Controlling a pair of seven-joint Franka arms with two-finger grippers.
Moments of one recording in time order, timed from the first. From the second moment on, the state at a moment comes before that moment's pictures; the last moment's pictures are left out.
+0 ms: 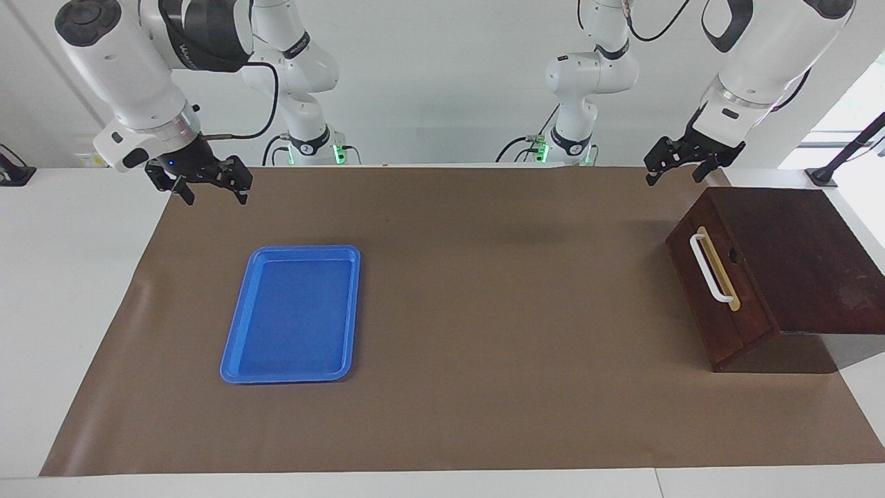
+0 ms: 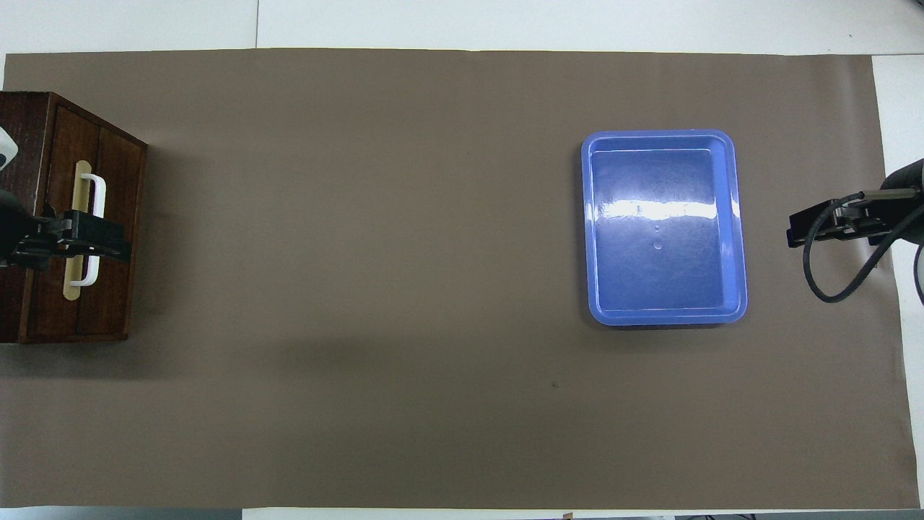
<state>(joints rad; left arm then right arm) -0.01 -0.07 -0.07 -1.67 -0.03 1.53 -0.09 -0.03 -0.01 0.00 -1.67 -0.01 1.58 -0.02</state>
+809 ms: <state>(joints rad) -0.02 -0.06 -0.07 -1.72 0.03 1.64 -0.08 -0.03 -0.01 0.00 -1.67 -0.01 1.58 -0.02</state>
